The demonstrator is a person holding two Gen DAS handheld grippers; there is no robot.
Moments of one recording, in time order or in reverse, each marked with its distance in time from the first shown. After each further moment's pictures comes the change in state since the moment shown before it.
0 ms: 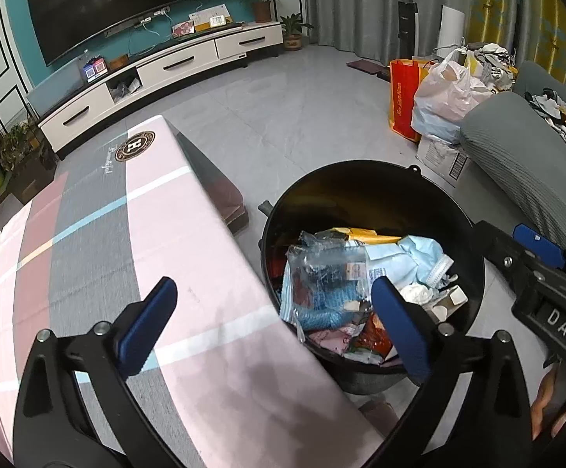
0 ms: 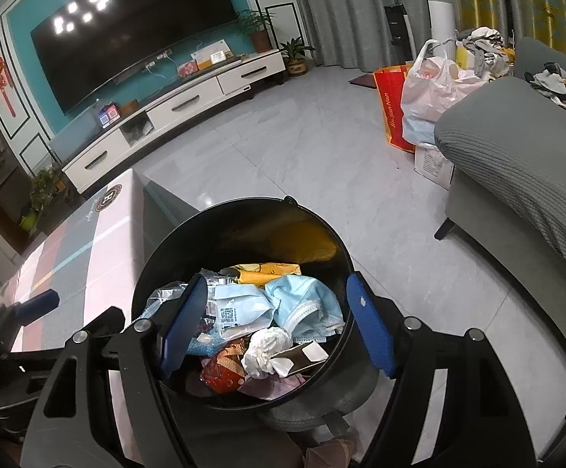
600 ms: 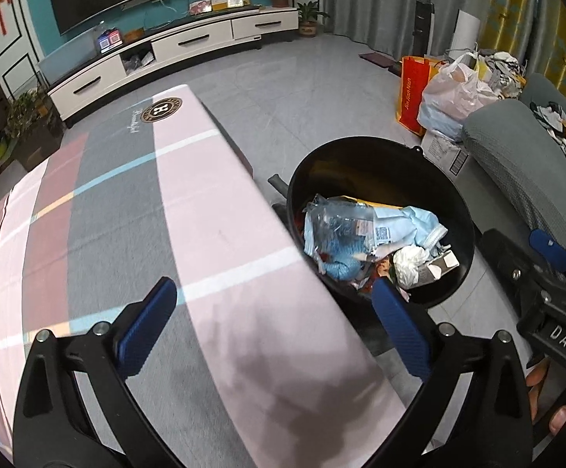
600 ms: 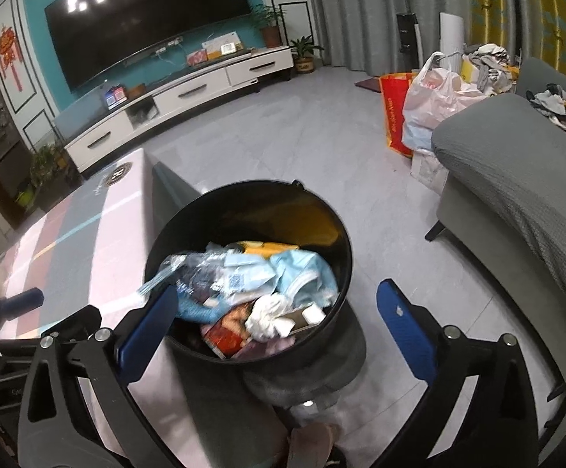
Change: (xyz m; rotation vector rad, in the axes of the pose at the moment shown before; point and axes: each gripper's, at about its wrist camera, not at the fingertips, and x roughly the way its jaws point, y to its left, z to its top) left arm -0.038 0.025 -0.029 -0.083 0.058 -0.007; right arm -0.032 0.015 -0.020 -0.077 0.023 -0.012
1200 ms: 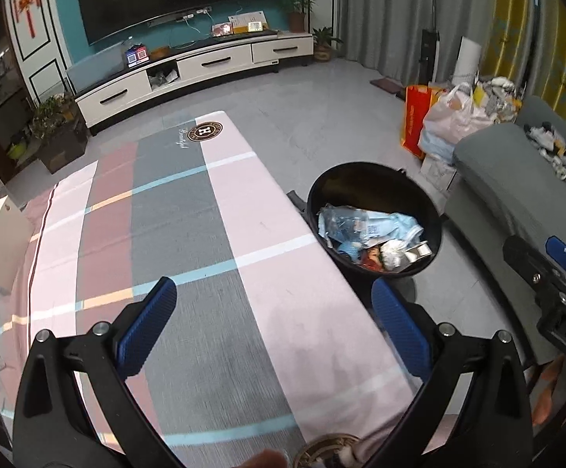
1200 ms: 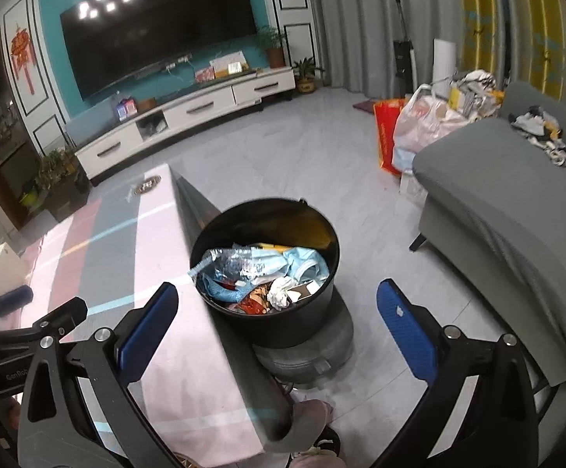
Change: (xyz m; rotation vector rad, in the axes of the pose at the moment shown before) left arm -0.121 0.024 -0.027 -0.048 -0.081 0.032; right arm -0.119 0.024 -0.011 -0.028 -0.081 -0.027
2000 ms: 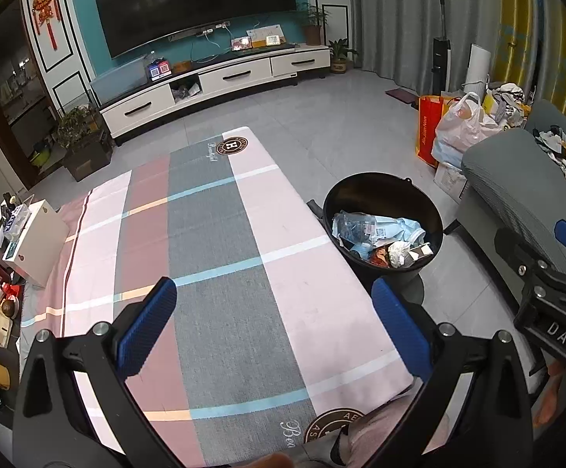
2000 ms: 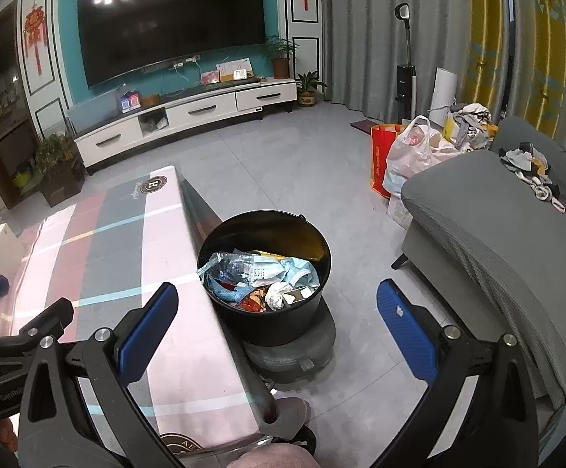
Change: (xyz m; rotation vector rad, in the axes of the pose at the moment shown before) left arm -0.050 0.001 -0.008 0.013 -0.039 0.087; right arm -0.036 0.027 0.006 -0.102 -0.019 -0.057
